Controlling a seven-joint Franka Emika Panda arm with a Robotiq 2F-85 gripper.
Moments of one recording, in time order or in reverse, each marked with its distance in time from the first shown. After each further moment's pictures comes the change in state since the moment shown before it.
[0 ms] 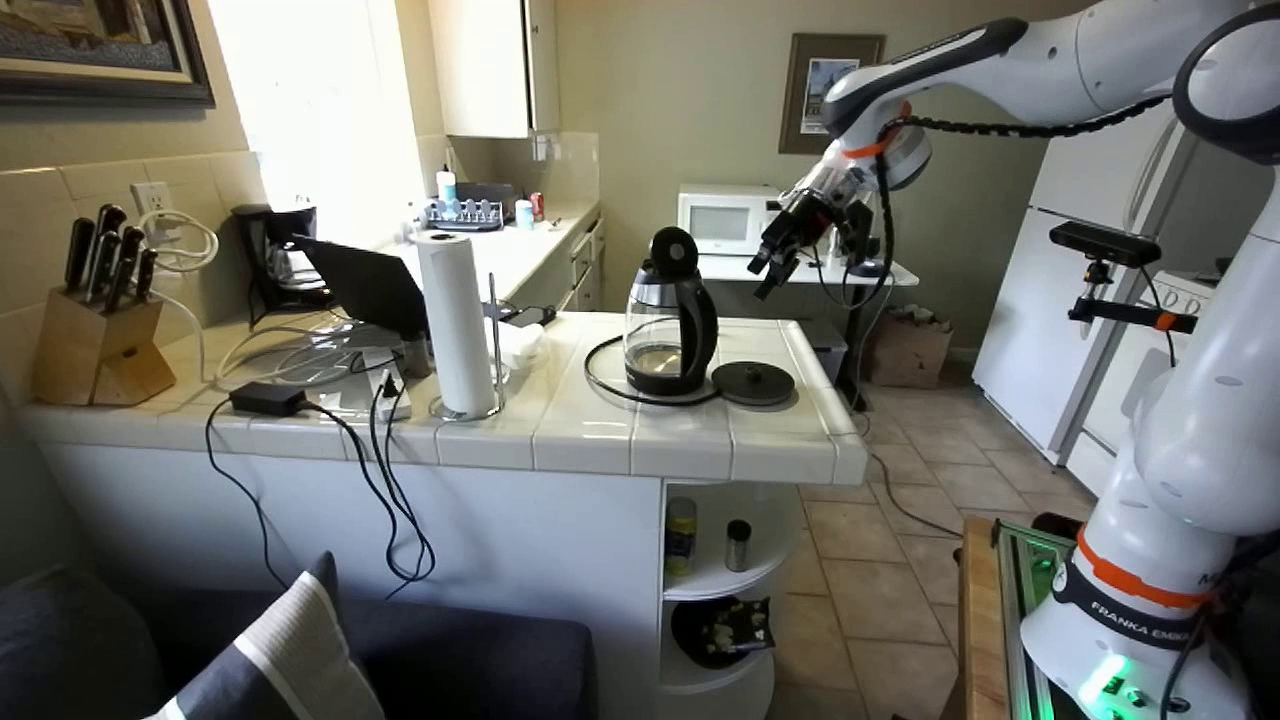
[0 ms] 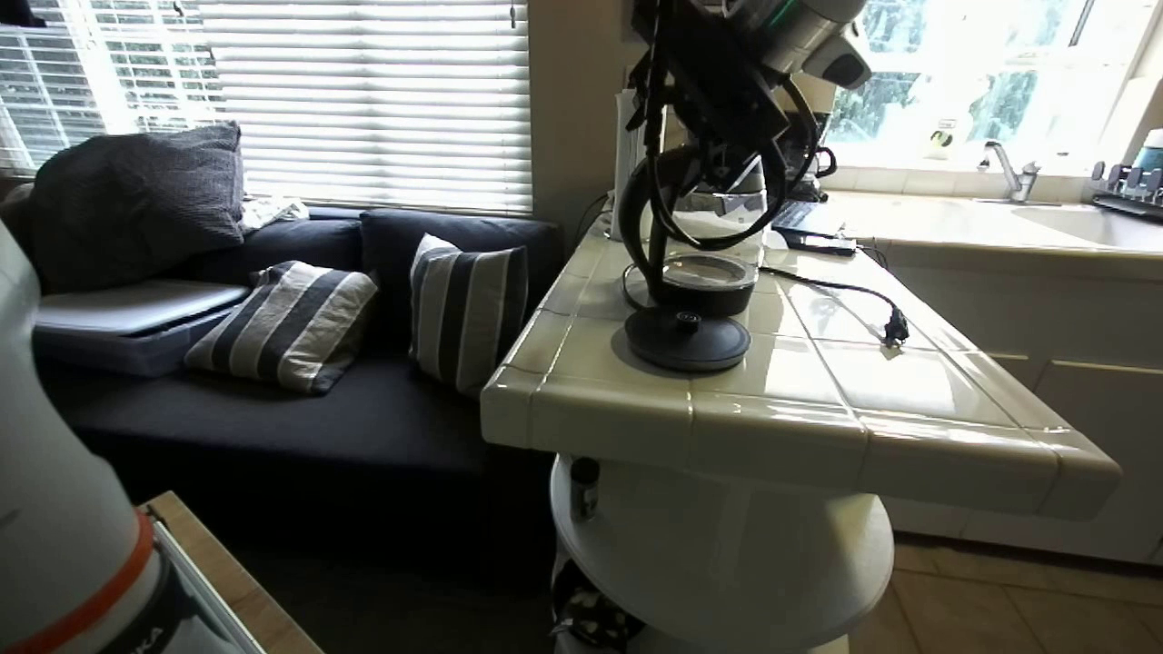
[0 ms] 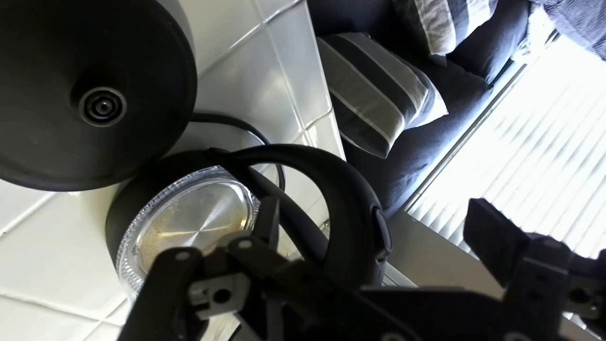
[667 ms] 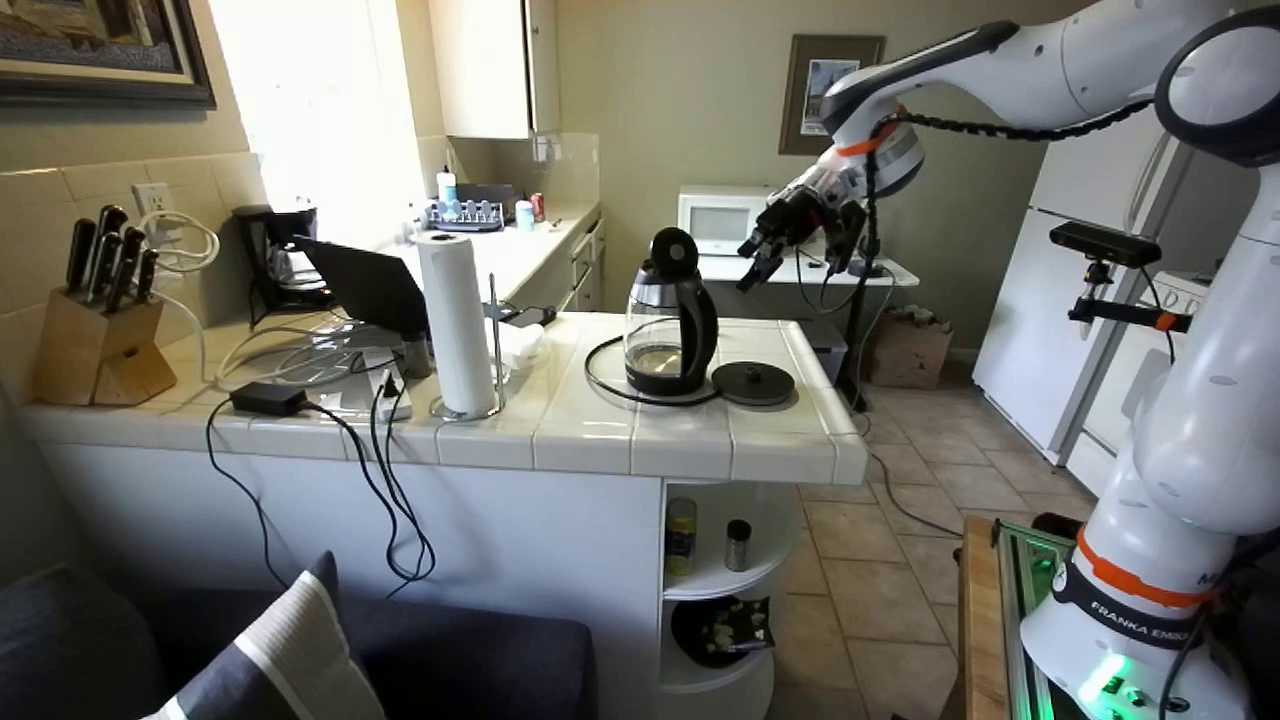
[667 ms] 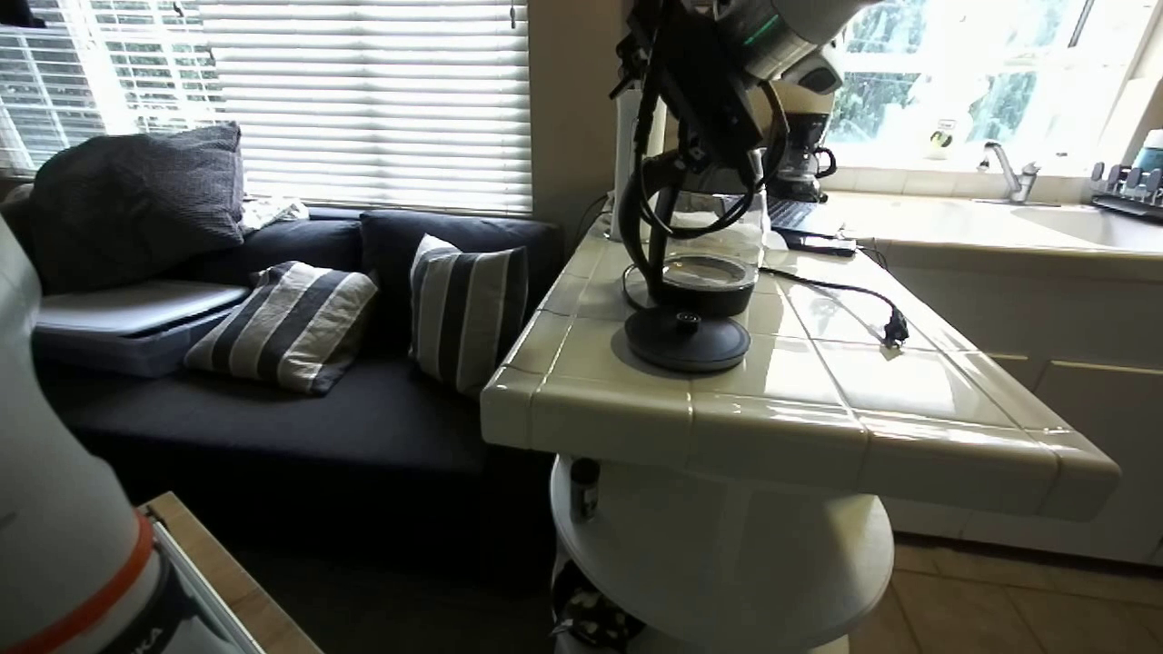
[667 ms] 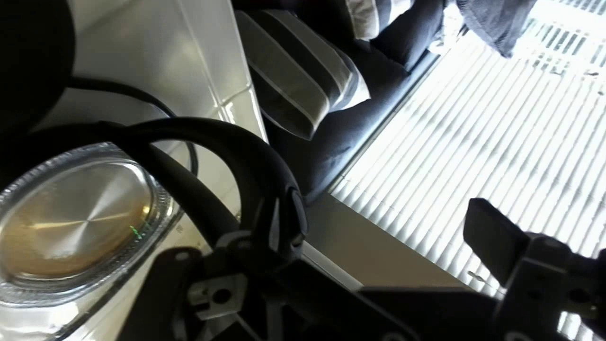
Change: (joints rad) arm -0.011 0.039 0.007 0.022 0.192 -0.116 -0.114
